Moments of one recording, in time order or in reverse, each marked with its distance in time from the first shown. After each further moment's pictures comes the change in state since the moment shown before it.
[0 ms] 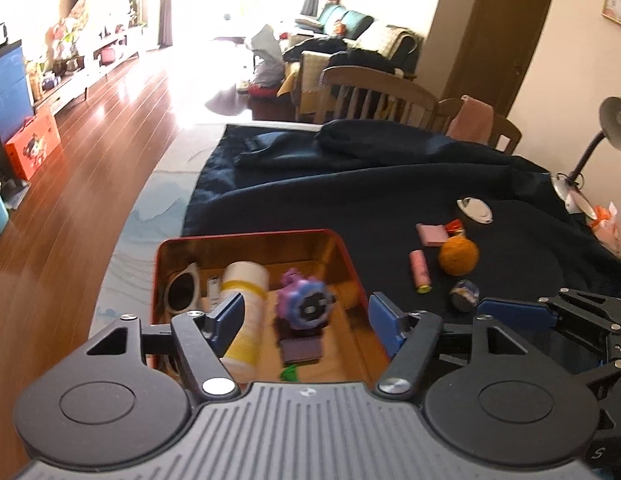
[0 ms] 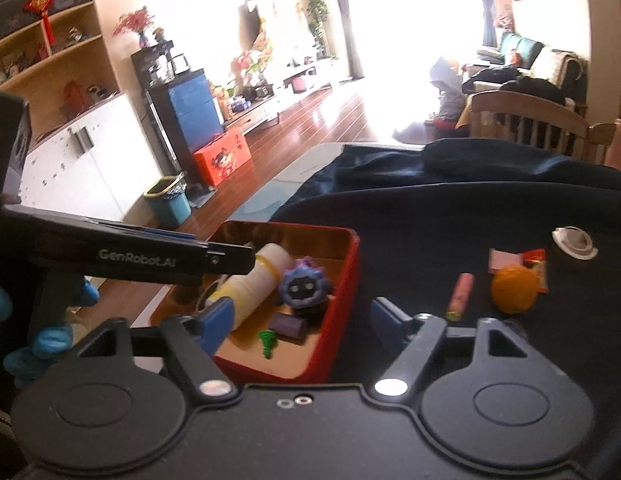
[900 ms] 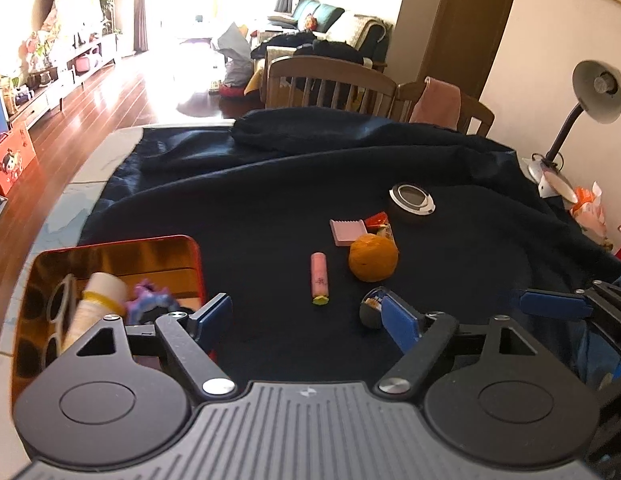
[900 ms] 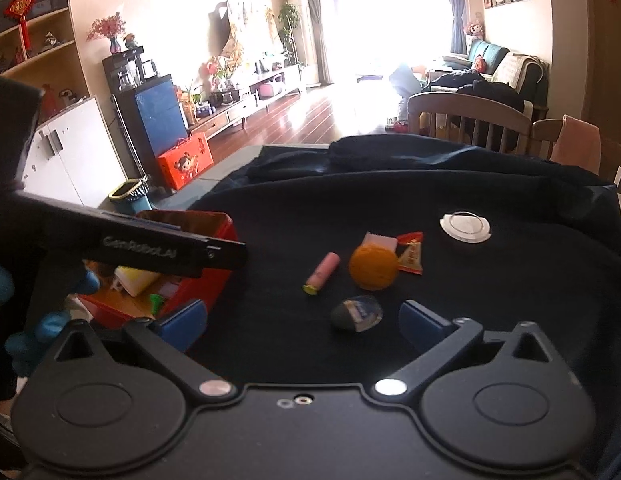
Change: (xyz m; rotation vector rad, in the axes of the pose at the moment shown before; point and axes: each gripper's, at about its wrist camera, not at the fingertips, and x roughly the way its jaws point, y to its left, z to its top) left arm 0.056 -0.123 0.003 0.046 0.021 -0.022; right arm -0.050 -0.110 -0.028 -0.016 -0.008 -0.082
